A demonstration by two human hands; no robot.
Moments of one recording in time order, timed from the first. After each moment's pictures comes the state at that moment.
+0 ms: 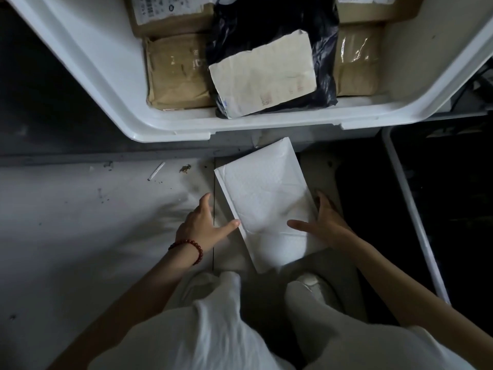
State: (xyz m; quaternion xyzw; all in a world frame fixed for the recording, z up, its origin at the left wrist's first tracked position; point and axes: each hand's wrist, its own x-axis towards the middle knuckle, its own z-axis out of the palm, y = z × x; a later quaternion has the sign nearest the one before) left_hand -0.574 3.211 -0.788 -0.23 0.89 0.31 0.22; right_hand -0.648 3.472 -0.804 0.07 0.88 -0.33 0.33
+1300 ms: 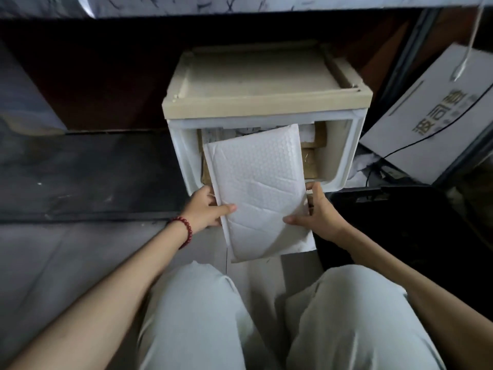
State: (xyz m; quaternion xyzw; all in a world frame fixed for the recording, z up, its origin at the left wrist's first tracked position) left_hand -0.533 3.209 -0.539 -0.16 0.78 0.60 0.05; right_hand -0.584 3.468 -0.551 -0.11 0.84 -0.51 0.15
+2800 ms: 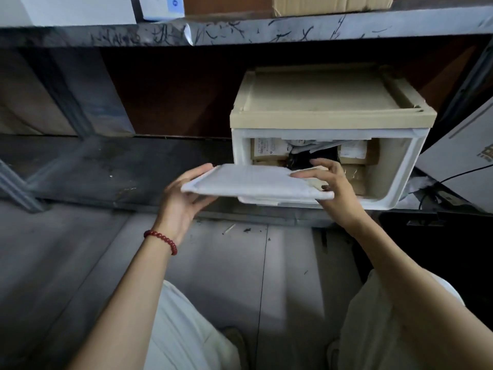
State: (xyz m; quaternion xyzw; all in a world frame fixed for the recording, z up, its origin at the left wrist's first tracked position) left_hand -0.450 3.127 -0.487 -0.15 0.55 0.80 -0.20; right_hand -0.567 3.383 -0.495 -0.29 0.80 -0.53 -0.02
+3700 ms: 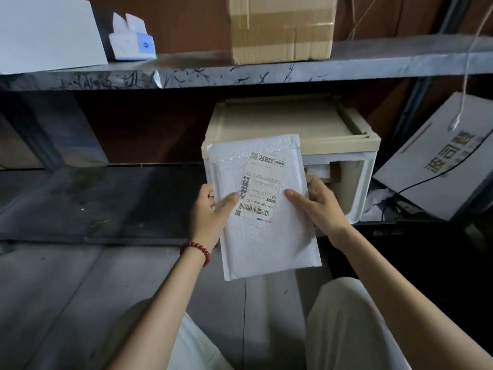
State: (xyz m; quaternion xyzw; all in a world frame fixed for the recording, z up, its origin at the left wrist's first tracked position) left_hand -0.494 3.204 -0.469 -0.14 0.75 0.60 -0.23; right_hand -0.571 3.411 -0.467 -0.14 0.73 -0.67 0.06
